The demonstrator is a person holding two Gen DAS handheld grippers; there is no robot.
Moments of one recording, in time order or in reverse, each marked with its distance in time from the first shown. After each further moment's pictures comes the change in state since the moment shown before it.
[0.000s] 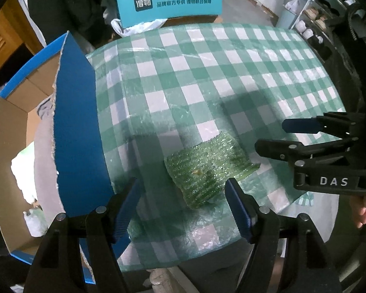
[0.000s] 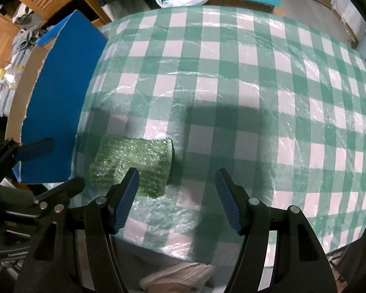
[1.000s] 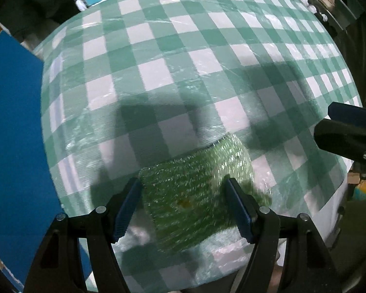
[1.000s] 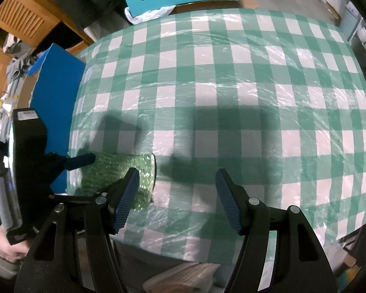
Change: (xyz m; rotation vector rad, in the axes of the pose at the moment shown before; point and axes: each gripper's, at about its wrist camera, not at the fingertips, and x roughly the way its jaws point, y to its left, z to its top) left arm 0.079 -0.050 0.022 0.043 0.149 -0.017; right arm -0.025 -0.053 -0.003 0.133 -0.047 0.026
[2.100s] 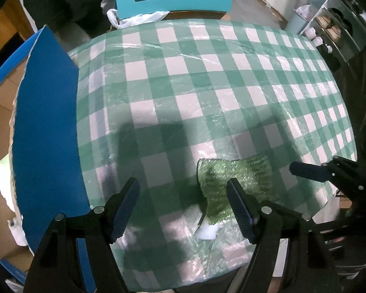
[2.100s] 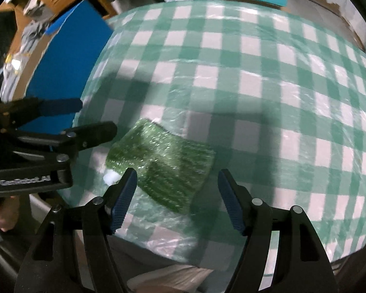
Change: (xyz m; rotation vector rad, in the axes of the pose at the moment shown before) left arm -0.044 0.039 0.000 -0.116 -0.125 -0.016; right arm 0.035 0.043 -0.018 -0.211 0.038 0.017
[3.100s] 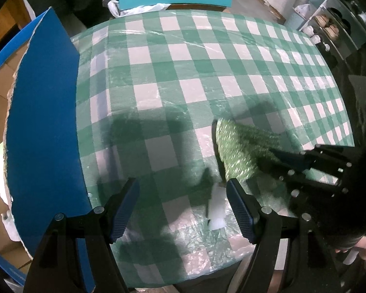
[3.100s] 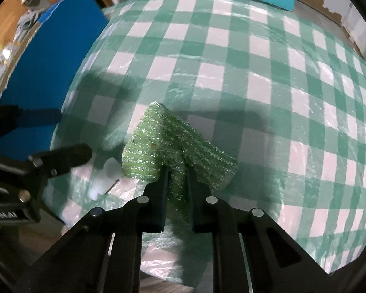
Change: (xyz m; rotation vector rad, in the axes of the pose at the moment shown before) left arm 0.004 0.009 -0.013 -0.002 0.025 -0.035; right arm 0.022 0.007 0.009 -0.024 -0.003 -0.084
